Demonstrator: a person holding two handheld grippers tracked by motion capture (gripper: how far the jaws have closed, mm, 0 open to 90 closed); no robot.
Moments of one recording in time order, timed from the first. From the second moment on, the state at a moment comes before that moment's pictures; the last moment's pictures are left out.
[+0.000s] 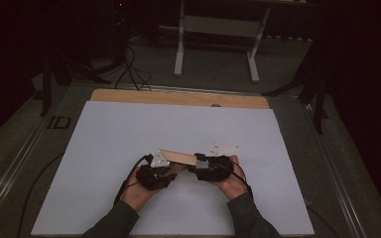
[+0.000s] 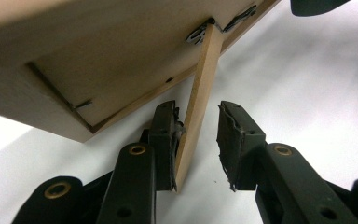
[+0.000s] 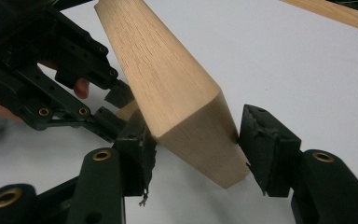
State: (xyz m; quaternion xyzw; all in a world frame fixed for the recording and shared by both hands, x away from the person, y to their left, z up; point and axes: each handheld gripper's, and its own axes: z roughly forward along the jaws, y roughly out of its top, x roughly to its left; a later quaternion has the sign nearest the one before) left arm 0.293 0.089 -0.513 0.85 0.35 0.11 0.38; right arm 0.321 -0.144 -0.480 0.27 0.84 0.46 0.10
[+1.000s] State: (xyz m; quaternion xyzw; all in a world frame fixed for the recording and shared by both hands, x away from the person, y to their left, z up) left arm 0.287 0.104 -0.513 0.84 0.36 0.10 0.38; right arm 0.316 -0.140 -0.483 0.25 0.84 0.46 0.10
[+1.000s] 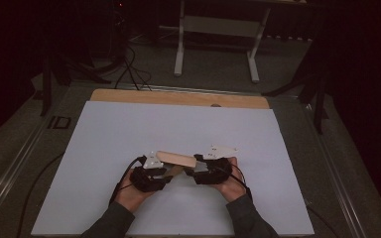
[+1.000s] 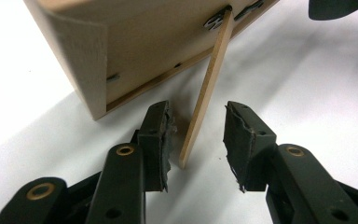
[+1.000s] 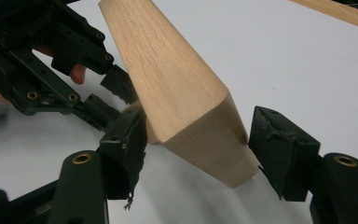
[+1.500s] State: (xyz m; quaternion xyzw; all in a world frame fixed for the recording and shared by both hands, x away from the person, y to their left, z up) left arm 0.285 0.108 -0.510 0.84 0.36 0.11 0.39; right arm 0.314 -0.146 -0.479 0.25 0.84 0.46 0.10
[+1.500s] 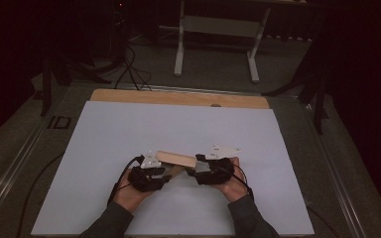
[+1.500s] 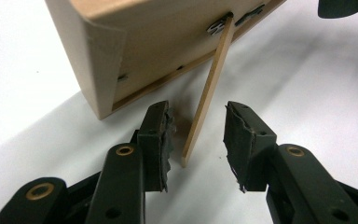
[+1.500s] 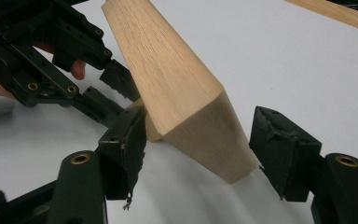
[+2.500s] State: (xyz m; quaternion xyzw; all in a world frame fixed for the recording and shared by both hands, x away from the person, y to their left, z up) left arm 0.280 0.118 -0.499 0.83 0.36 0.13 0.40; right arm 0.317 -0.171 -0.476 0.23 0.86 0.45 0.09
